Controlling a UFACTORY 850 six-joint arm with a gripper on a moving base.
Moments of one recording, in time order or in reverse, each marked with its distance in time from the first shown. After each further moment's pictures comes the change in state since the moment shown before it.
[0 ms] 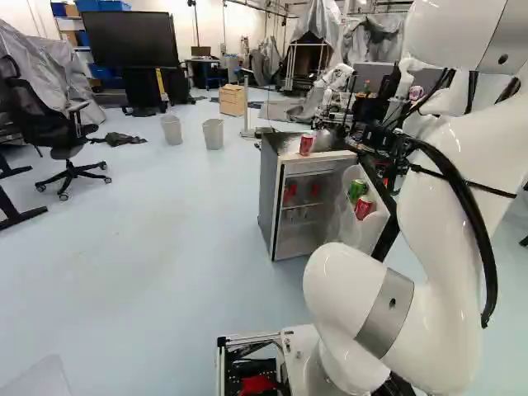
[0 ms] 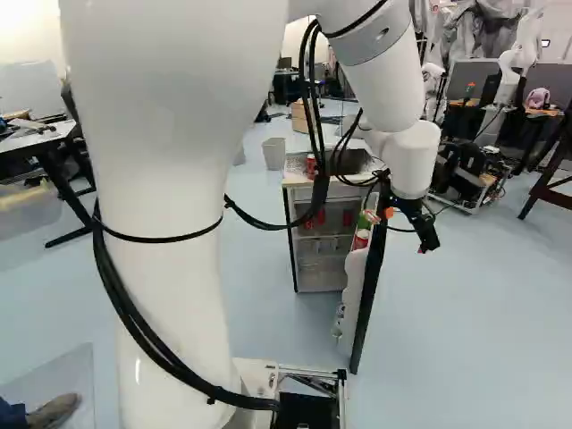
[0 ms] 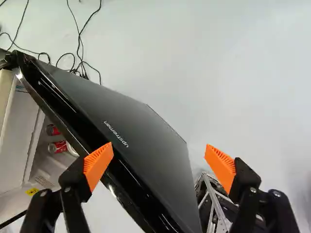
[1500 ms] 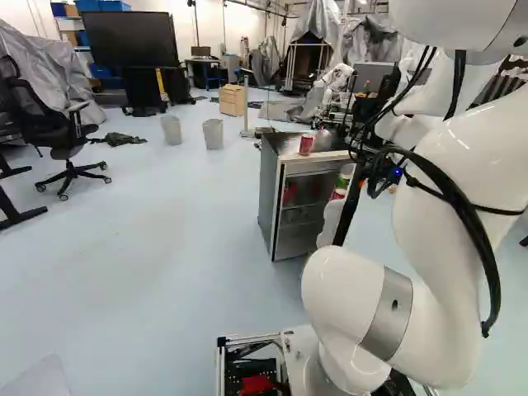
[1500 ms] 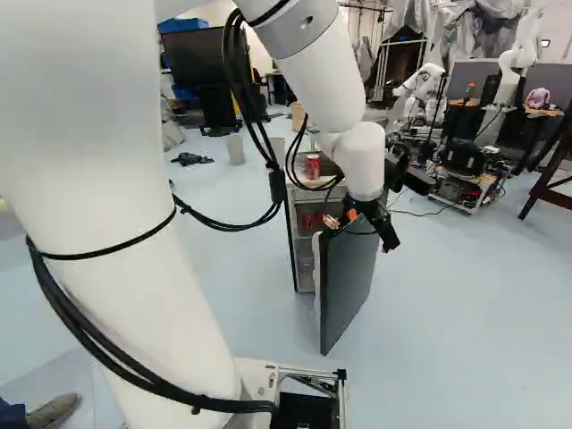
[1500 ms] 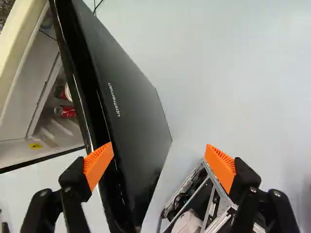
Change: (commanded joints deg) arm 7.9 11.2 13.3 -1.1 2.5 0.0
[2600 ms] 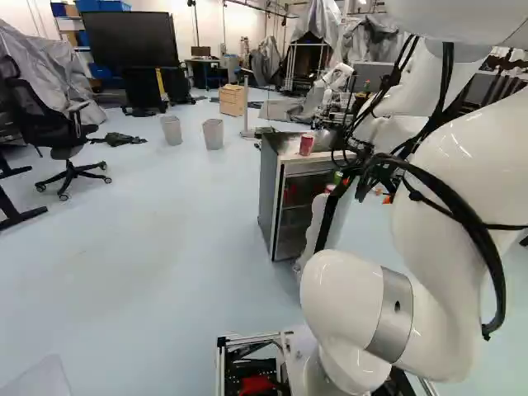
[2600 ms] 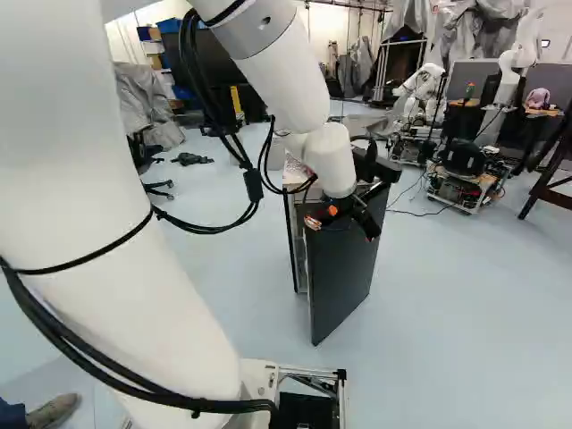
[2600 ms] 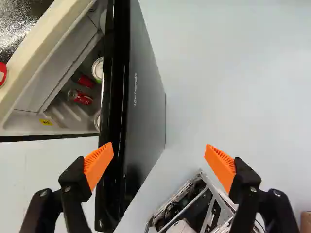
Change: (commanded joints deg) arm 7.3 4.6 5.0 -3.8 5.5 0.0
